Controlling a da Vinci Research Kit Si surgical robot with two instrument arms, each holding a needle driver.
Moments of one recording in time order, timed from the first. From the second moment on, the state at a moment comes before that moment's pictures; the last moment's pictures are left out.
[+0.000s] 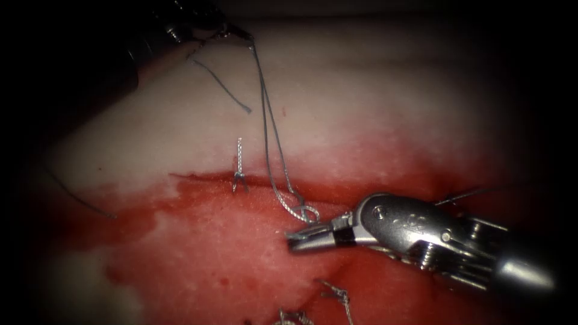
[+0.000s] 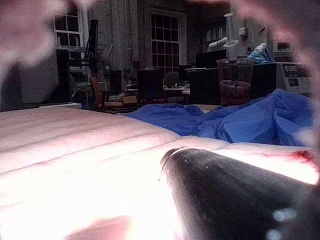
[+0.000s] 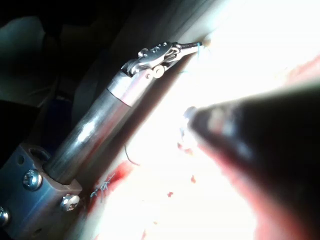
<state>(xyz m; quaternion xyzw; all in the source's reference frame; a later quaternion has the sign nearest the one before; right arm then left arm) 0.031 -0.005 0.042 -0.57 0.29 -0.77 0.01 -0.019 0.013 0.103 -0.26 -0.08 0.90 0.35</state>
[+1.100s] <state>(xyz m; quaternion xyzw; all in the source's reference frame) 0.033 -0.007 0.041 -0.60 0.30 -0.74 -0.02 -0.019 0.017 0.105 -0.17 0.10 0.94 0.29</state>
